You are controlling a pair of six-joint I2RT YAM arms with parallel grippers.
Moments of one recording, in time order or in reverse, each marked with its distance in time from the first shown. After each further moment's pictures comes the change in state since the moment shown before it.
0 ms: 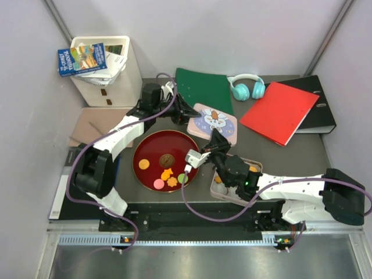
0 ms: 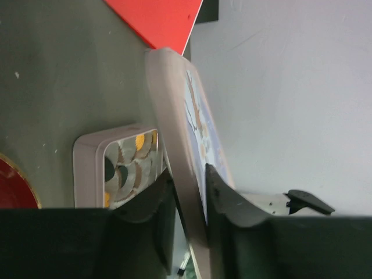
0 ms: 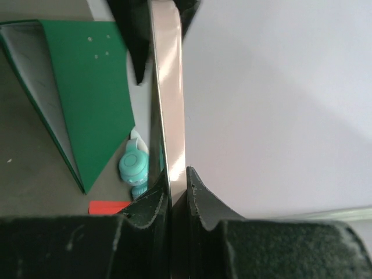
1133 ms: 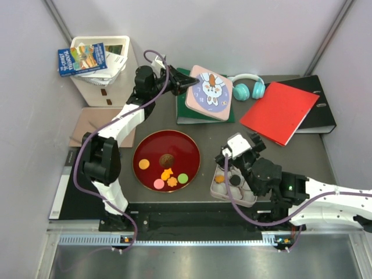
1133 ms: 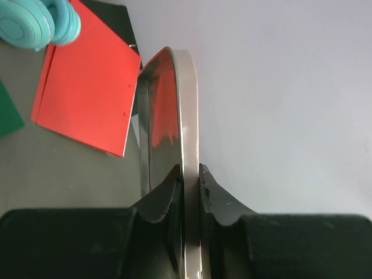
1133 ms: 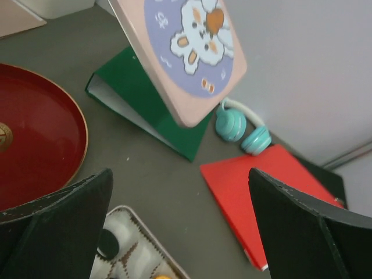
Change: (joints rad) left arm 0.061 0.143 0.194 0.413 -0.053 -0.256; right arm 0.167 -0.434 0.196 -0.771 0.224 0.901
